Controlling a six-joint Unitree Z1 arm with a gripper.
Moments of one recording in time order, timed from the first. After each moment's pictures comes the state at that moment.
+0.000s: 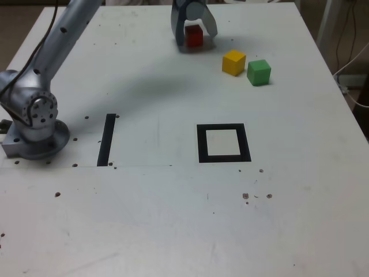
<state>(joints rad) 0.85 2.54 -2.41 1.60 0.12 0.65</state>
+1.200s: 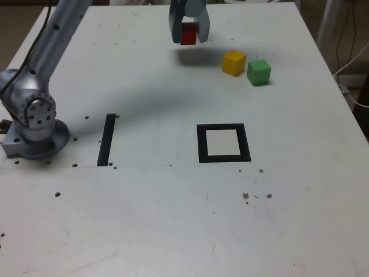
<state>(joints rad) 0.73 2.36 -2.17 1.60 0.15 0.58</state>
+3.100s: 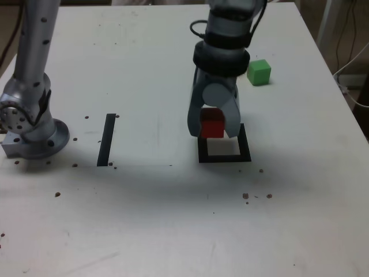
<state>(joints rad) -0.01 2.04 -1.52 1.22 -0.09 0.09</state>
